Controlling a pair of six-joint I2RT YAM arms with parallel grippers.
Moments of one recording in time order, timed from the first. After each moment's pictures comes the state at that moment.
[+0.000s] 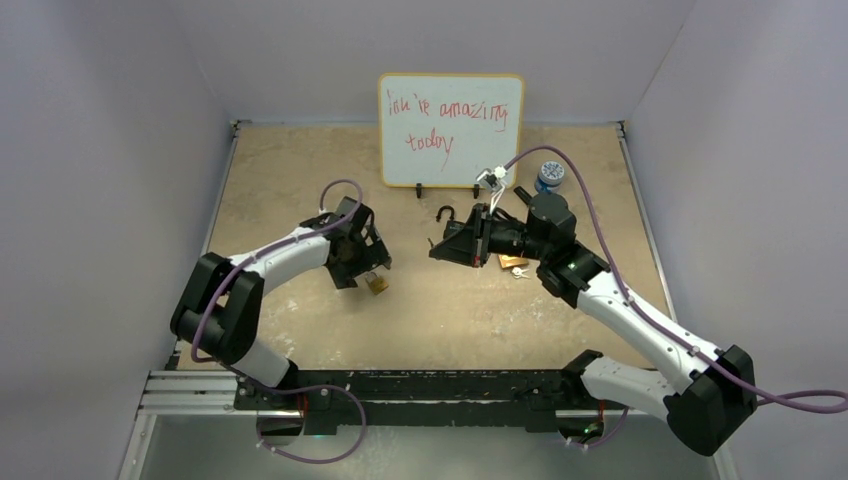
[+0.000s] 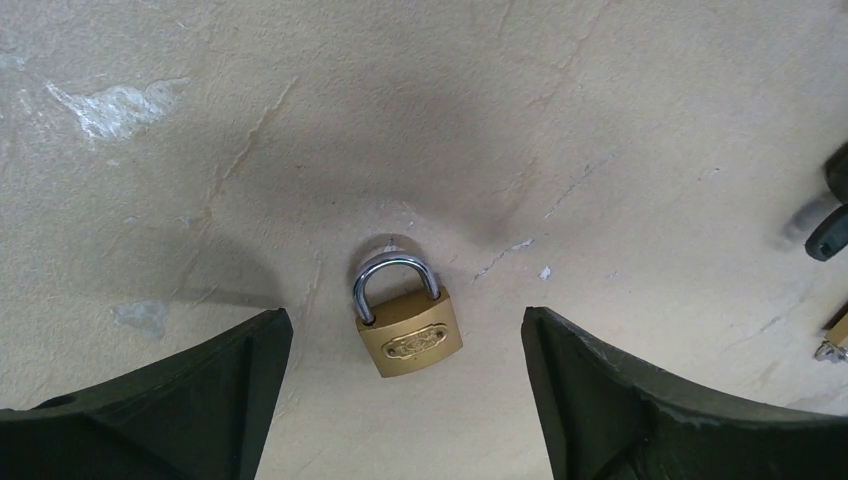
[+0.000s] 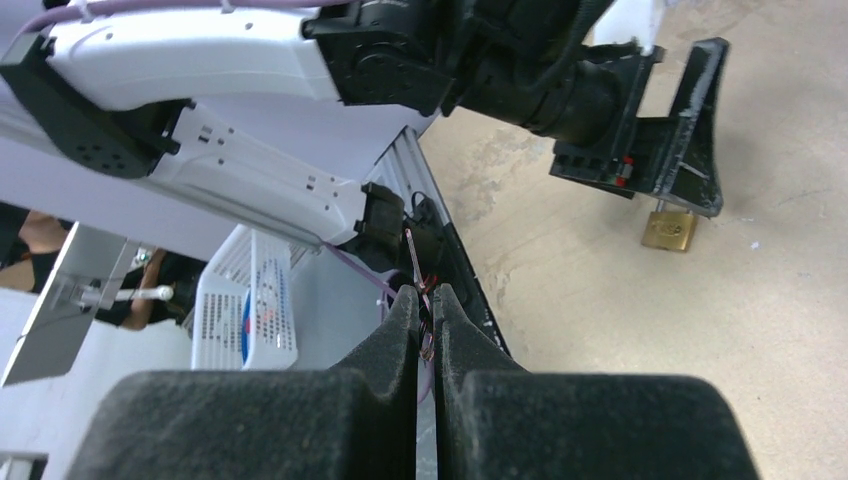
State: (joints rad) left arm -0.47 1.55 0.89 -0.52 -0.03 -0.96; right arm 0.61 1.06 0.83 0.08 -0.71 0.74
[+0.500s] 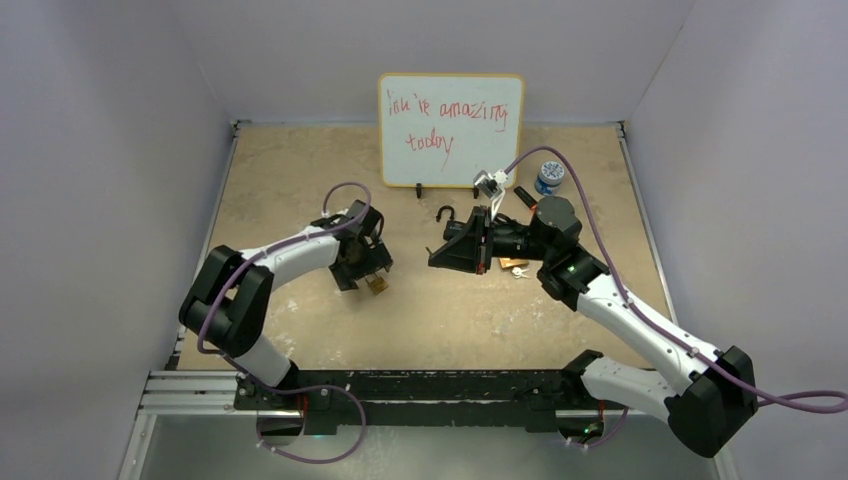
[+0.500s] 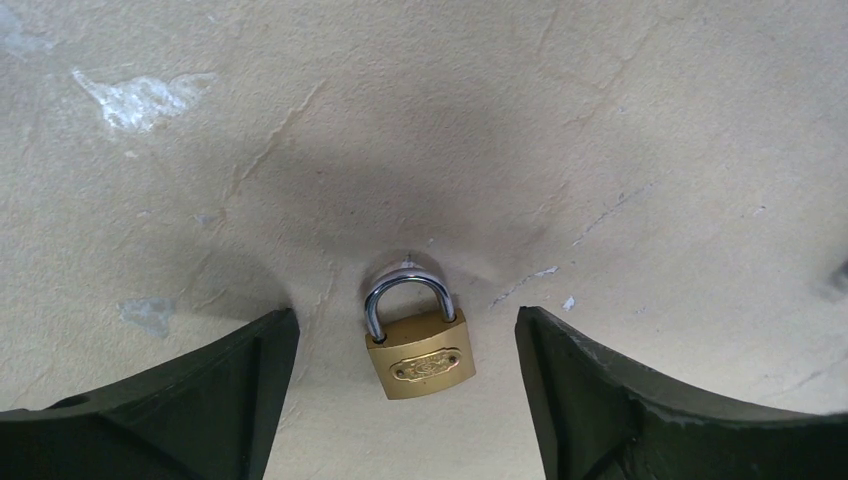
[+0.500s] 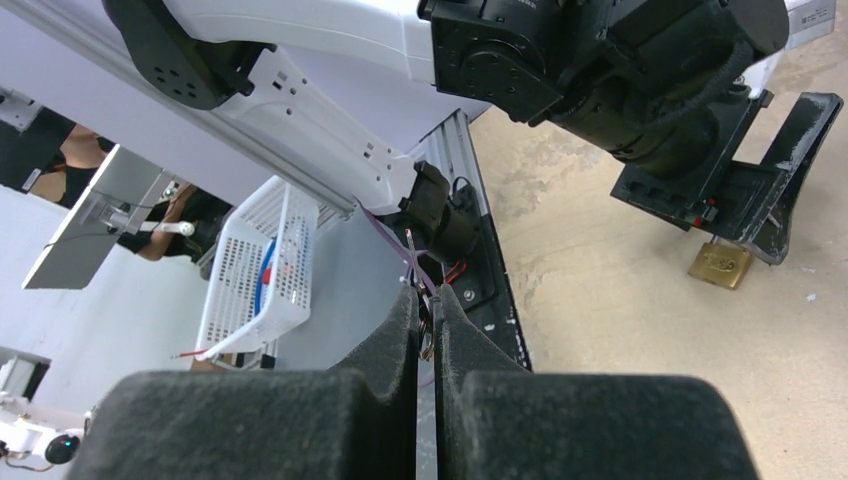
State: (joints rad) left arm -0.51 1.60 0.91 -0.55 -0.12 -1.01; right arm 0.61 1.05 0.79 0.23 -0.86 0.73
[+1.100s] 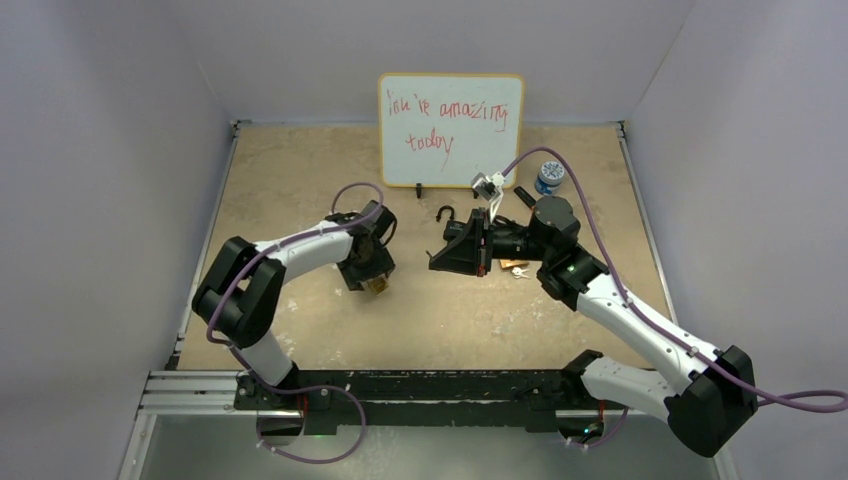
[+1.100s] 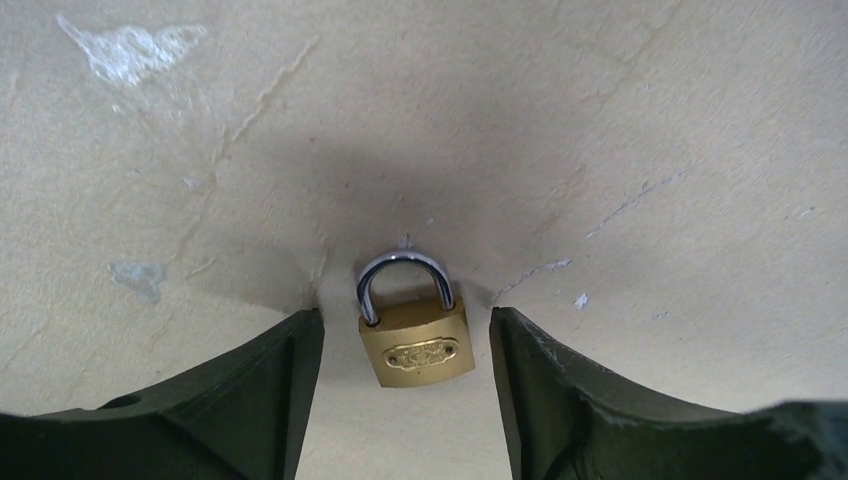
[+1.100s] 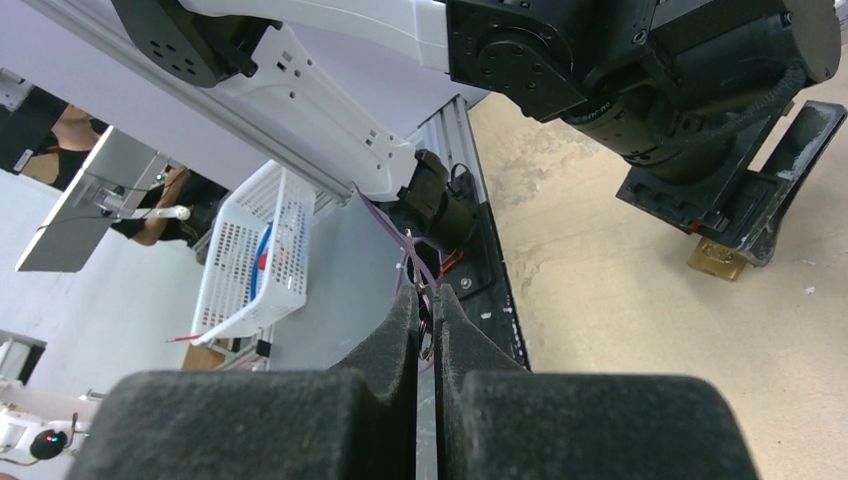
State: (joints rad) left arm -0.57 1.67 0.99 -0.65 -0.19 -1.08; right arm 0.61 1.05 0.79 0.22 -0.89 0.70
